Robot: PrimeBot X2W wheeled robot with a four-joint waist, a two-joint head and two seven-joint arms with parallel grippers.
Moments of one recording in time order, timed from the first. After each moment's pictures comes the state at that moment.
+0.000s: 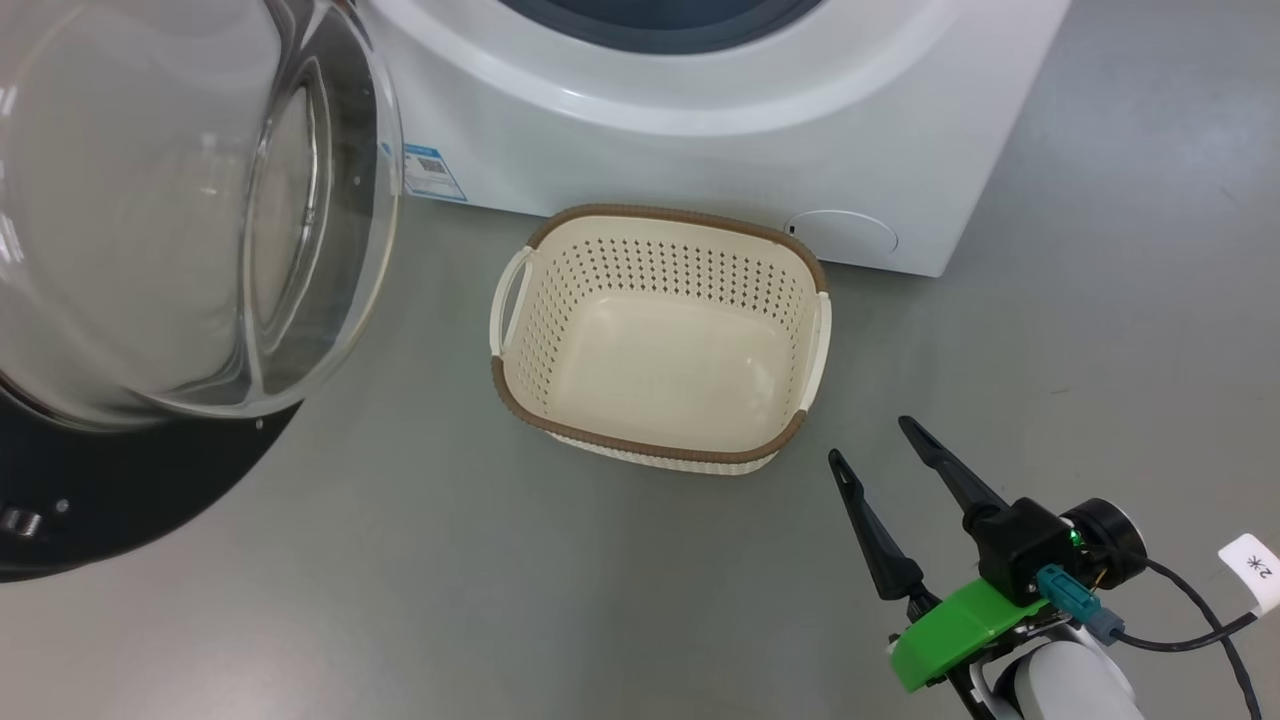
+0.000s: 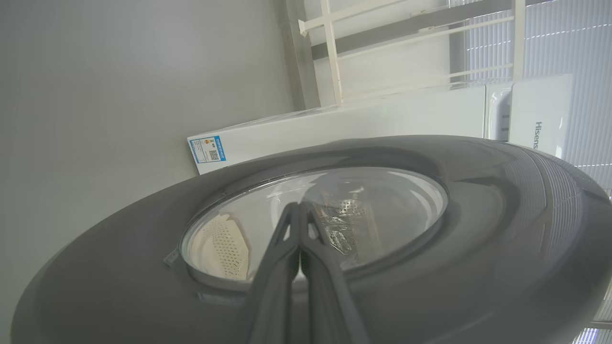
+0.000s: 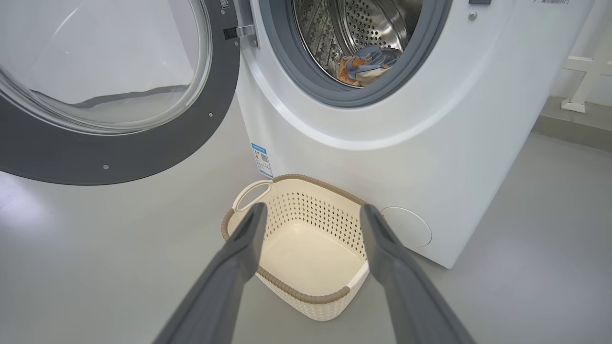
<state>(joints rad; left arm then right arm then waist) -0.67 0.46 0.66 0.77 -1.37 -0.12 0.90 -0.19 -0.09 0.17 0.21 0.02 0.13 -0.24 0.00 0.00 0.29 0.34</state>
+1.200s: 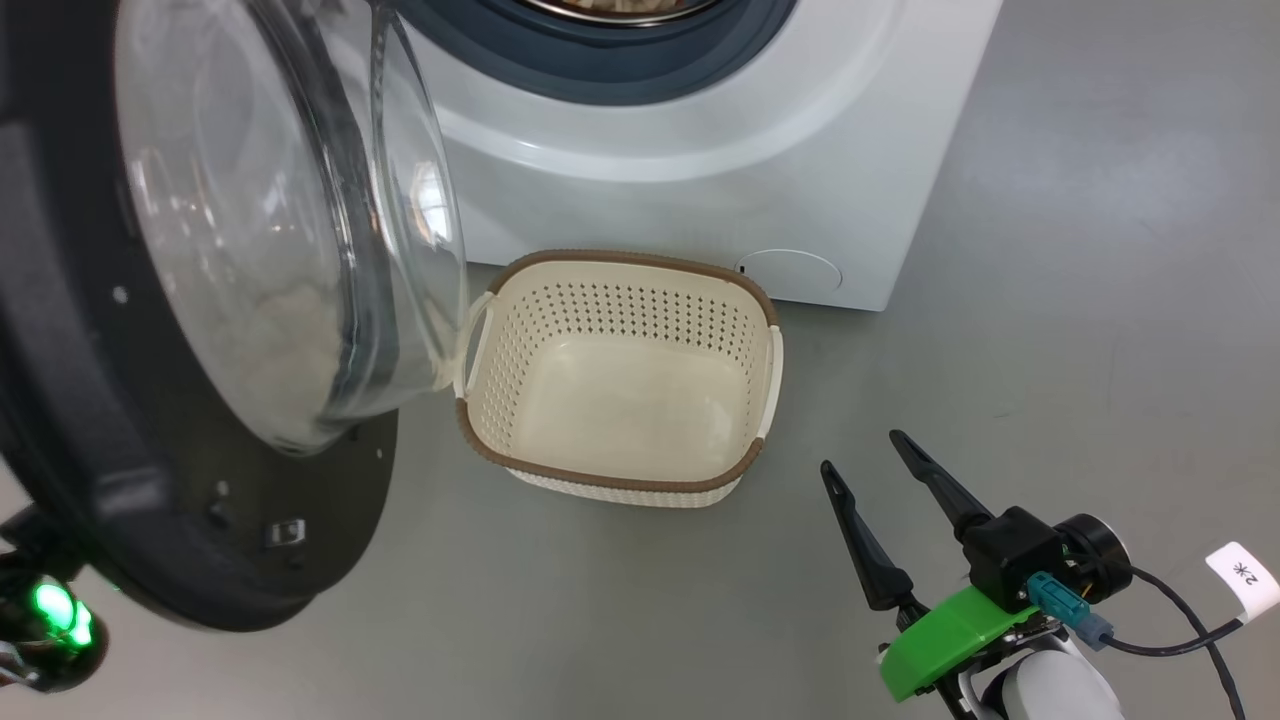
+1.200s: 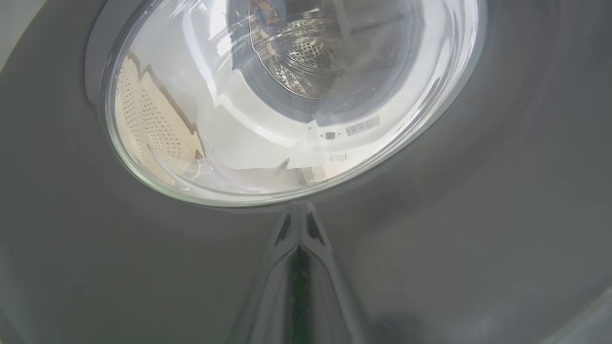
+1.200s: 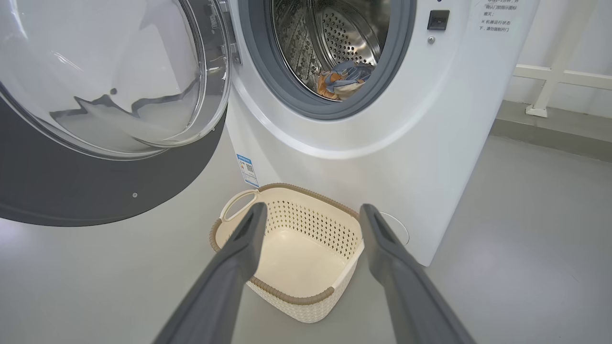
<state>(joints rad) -0.40 0.19 0.52 0.34 -1.53 -0.12 1.15 -0.19 -0.07 0.16 0.24 0.04 0.13 -0.25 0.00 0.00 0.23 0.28</state>
